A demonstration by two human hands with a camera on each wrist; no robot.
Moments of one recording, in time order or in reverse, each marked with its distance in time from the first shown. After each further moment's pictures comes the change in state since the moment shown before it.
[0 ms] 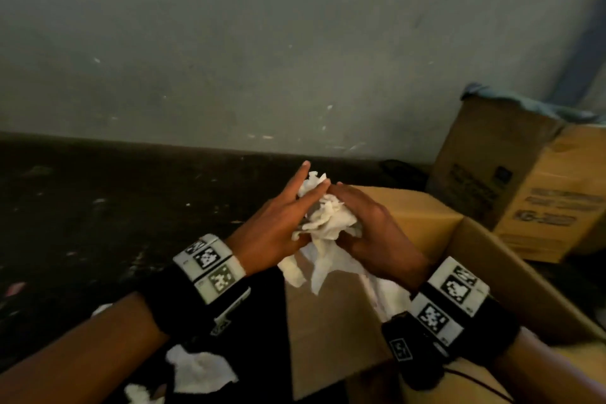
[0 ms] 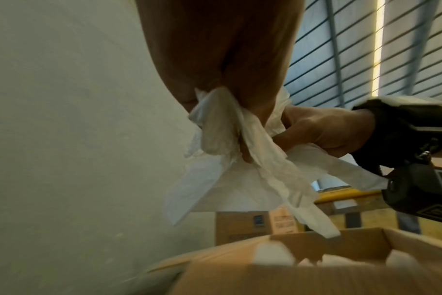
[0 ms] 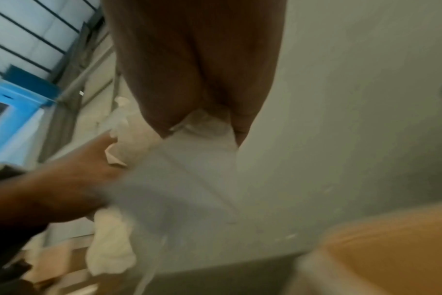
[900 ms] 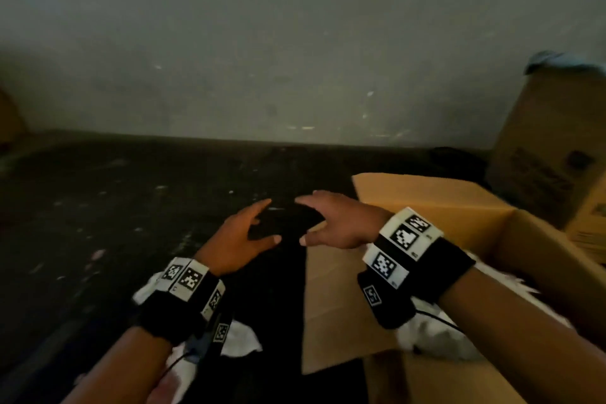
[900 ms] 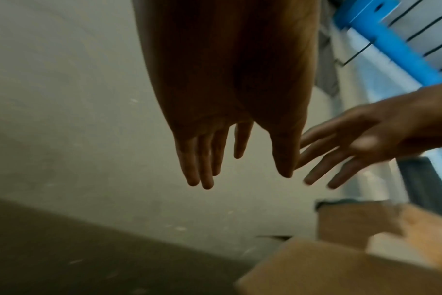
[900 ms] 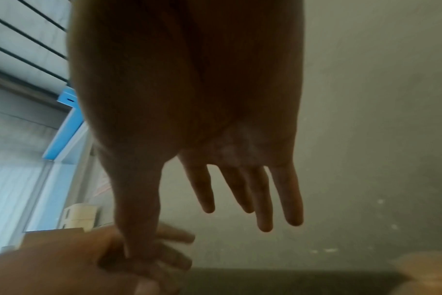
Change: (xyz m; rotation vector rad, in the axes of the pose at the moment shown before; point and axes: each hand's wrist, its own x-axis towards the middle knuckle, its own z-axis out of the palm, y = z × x) left_hand -0.054 -0.048 0.017 -0.176 0.038 -0.609; right_hand 0.043 -0.006 0.016 -0.144 -0.731 0.258
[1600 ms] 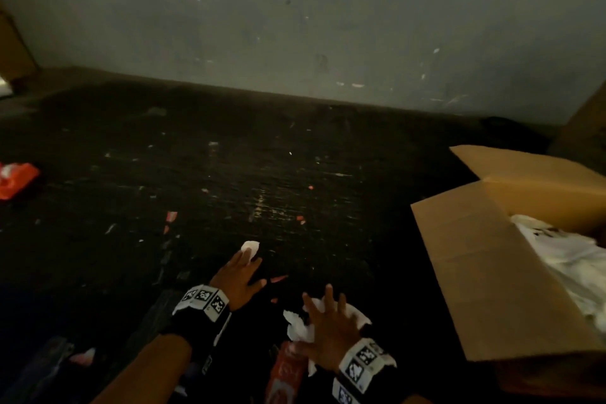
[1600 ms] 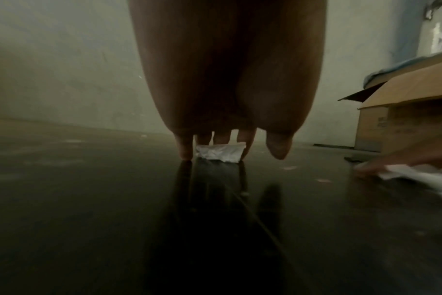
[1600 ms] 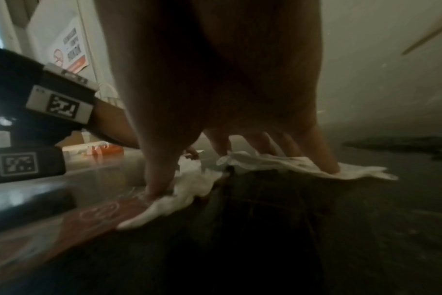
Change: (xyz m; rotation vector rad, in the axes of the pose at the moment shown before) left_hand -0.039 -0.294 -0.047 0.462 -0.478 -0.256; right_hand 0.121 -0.120 0.296 -0.012 -0.363 0.417
